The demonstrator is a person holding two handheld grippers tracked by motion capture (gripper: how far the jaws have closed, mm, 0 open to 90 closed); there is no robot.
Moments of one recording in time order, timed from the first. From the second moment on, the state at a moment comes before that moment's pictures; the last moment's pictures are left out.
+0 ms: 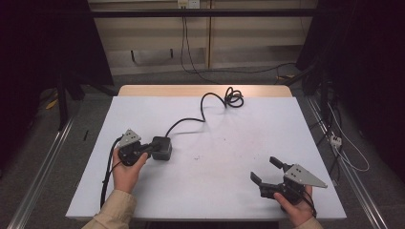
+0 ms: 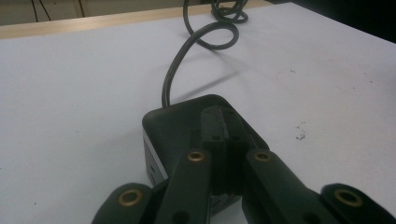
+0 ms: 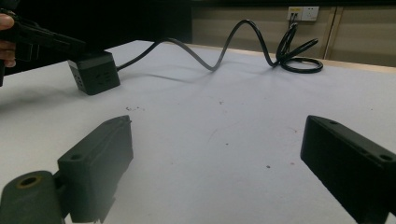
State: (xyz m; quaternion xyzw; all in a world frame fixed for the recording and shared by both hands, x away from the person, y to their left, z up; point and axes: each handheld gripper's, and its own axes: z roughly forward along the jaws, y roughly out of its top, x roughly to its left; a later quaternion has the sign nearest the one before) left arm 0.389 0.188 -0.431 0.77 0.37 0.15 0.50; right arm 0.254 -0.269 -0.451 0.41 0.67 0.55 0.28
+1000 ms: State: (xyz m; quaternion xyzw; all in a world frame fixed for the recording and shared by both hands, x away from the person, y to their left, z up) left arm 0.386 0.183 -0.429 0.78 0.37 0.16 0.48; right arm 0.253 -0.270 -0.451 0.41 0.67 0.55 0.28
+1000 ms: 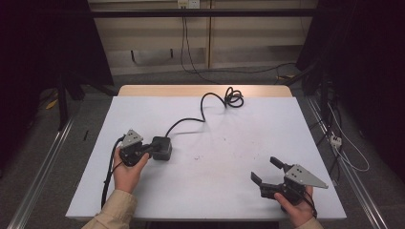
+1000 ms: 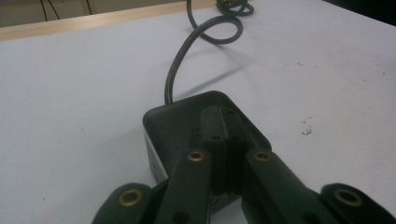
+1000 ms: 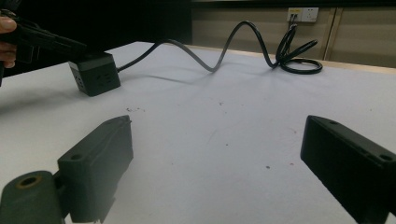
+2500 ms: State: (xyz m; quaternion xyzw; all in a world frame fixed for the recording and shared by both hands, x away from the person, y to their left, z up) left arm 0.387 0.187 -0.428 0.76 0.39 0.15 0.49; right arm 0.253 -0.271 -0.451 0.41 0.67 0.55 0.28
